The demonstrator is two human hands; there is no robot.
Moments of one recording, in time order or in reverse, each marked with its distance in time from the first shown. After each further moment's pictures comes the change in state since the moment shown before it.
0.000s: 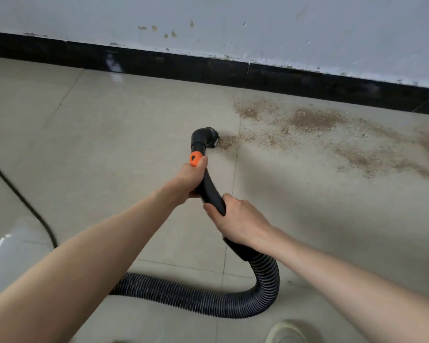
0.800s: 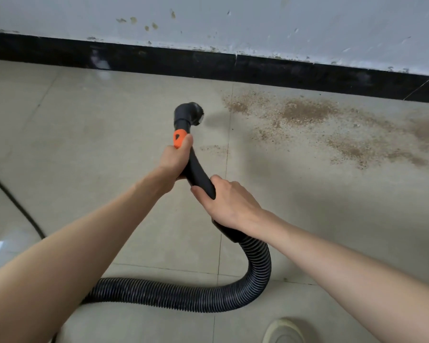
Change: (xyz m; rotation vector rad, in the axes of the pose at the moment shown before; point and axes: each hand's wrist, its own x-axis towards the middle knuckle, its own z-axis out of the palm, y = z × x) left_hand 0.010 0.030 0.001 -0.046 0.122 0.108; right_hand 0.016 -0.005 -0.025 0.044 0.054 -0.037
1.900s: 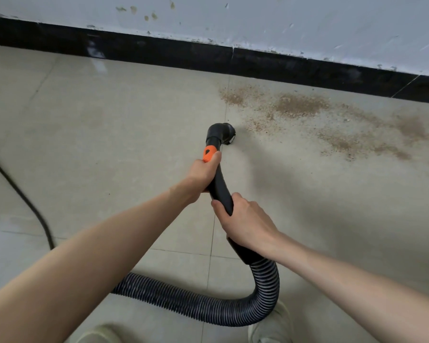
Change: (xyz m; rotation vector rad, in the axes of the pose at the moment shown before) left_hand -0.047 -0.038 0.047 0.032 -0.159 -0.074; right_hand -0.063 0.033 0.019 0.013 0.012 0.182
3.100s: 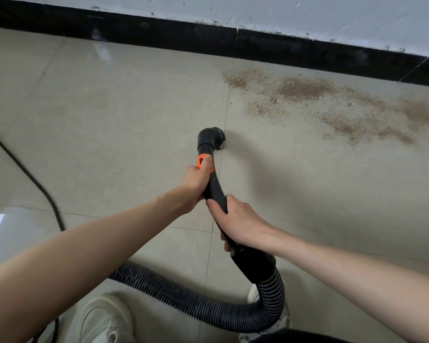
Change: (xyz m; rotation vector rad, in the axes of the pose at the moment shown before) left_hand -0.043 -0.047 -0.010 -0.120 0.014 -0.066; right_hand -0.030 0.005 0.026 0.320 -0.261 0.017
